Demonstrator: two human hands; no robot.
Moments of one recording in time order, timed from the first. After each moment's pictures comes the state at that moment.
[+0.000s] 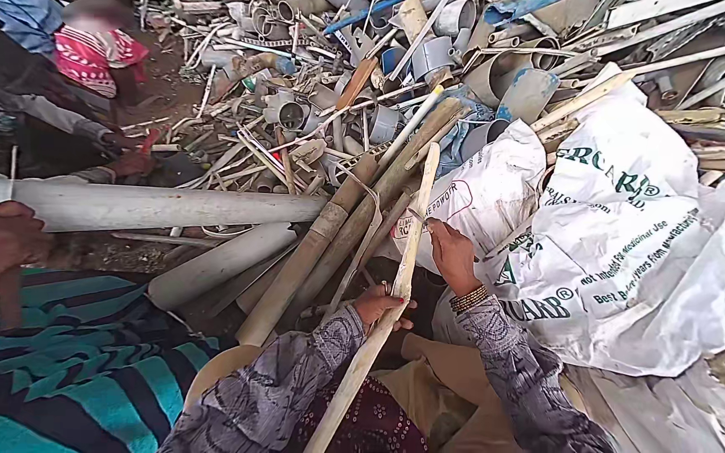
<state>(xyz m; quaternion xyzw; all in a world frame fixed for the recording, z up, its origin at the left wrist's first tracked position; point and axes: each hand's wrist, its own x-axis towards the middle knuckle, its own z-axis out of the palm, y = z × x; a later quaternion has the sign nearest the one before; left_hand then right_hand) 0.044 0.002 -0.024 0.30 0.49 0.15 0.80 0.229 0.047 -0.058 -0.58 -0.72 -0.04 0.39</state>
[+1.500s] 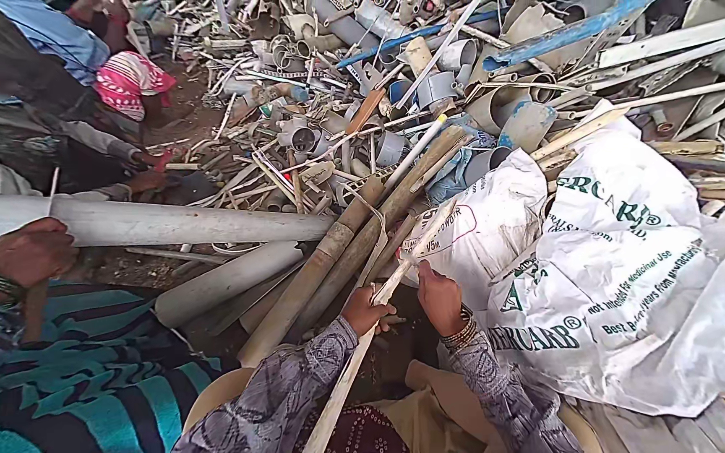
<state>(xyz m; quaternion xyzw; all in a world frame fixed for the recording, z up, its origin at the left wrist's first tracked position) 0.021 0.021 -0.009 0.52 0.55 0.14 0.63 0.190 0.021 -0.067 -0.68 -0.68 -0.04 0.27</state>
